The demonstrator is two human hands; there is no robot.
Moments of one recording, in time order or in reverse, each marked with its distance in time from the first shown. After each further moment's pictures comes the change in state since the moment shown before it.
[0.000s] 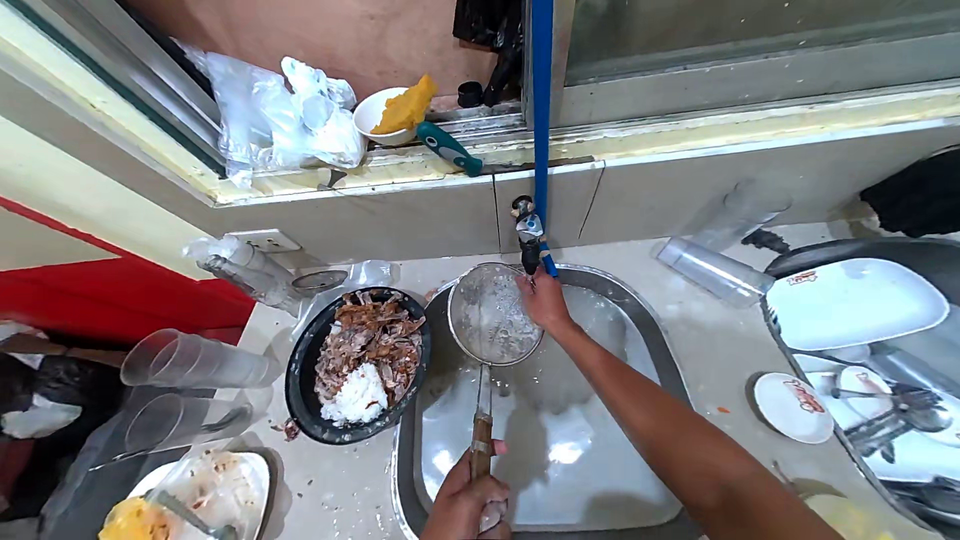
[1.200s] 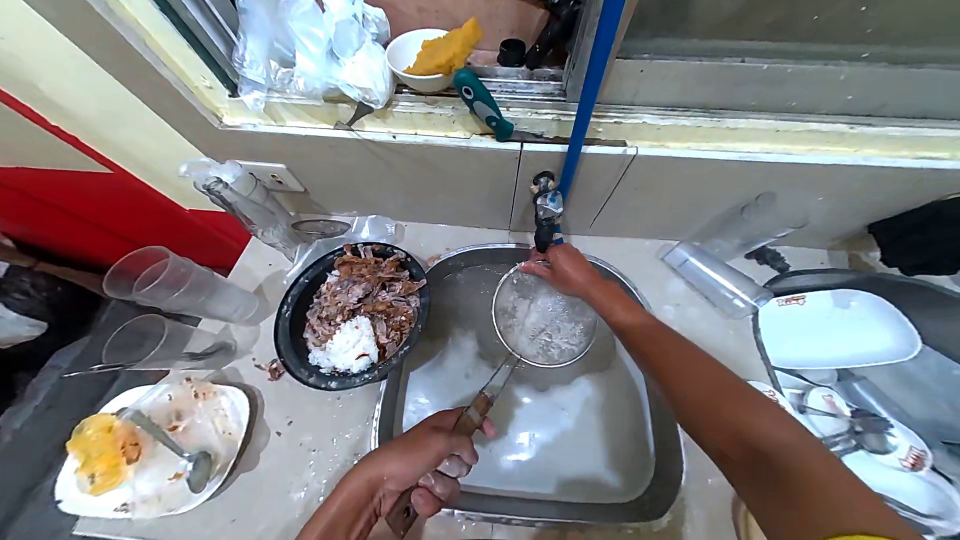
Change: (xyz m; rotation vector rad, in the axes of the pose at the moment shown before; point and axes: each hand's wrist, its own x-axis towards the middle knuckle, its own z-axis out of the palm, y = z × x) left_hand 0.021 0.031 -0.049 0.263 -0.350 -0.330; right_hand 0.037 0.007 -0.056 -0.475 -0.443 -0.488
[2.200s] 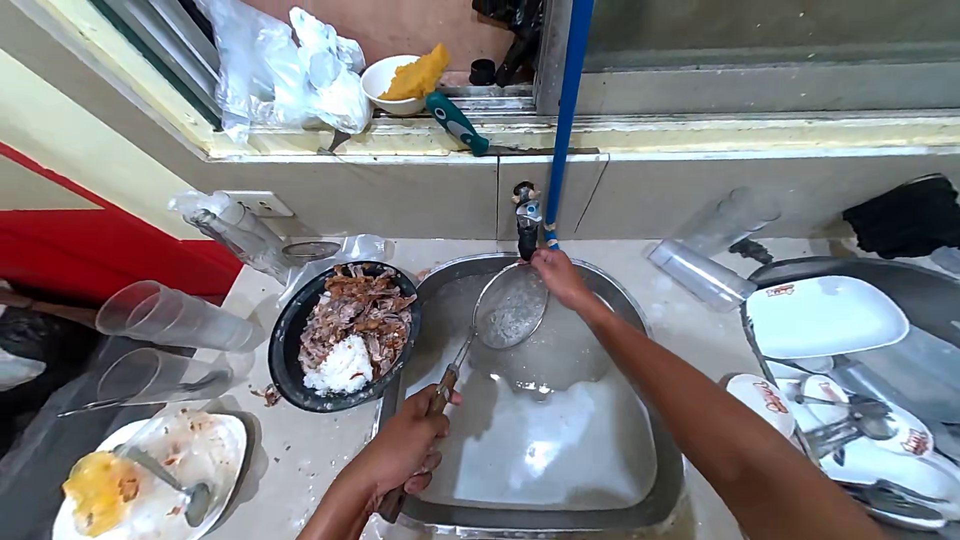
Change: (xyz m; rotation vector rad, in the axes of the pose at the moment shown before) left_hand -0.005 0.024 0.002 0.211 0.442 0.153; right_hand -0.008 -0.009 0.014 0.706 0.307 0.259
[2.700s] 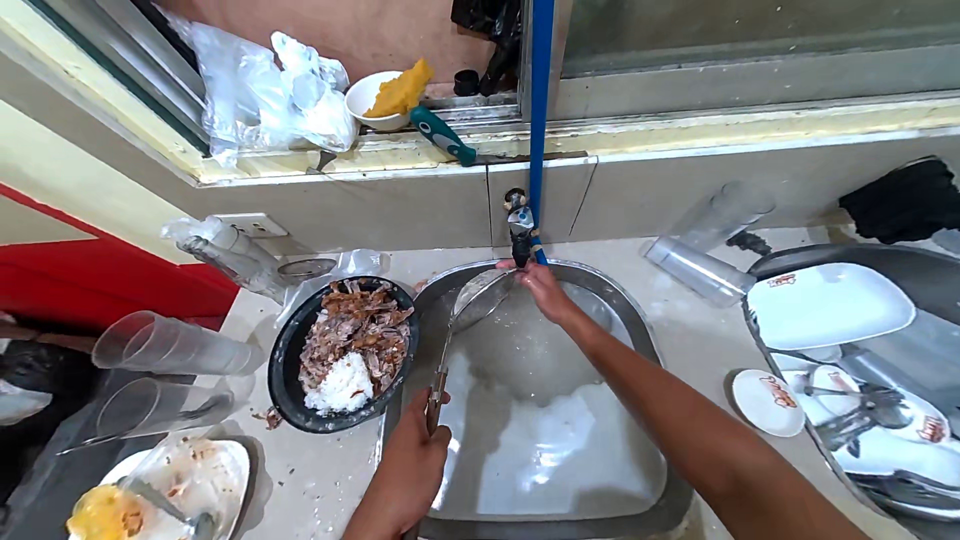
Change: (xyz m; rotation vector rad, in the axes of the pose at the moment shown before) left_hand 0.001 -0.004 0.018 0.298 0.389 0.195; right_hand -0.009 0.013 0.024 0.261 -0.072 -0.223
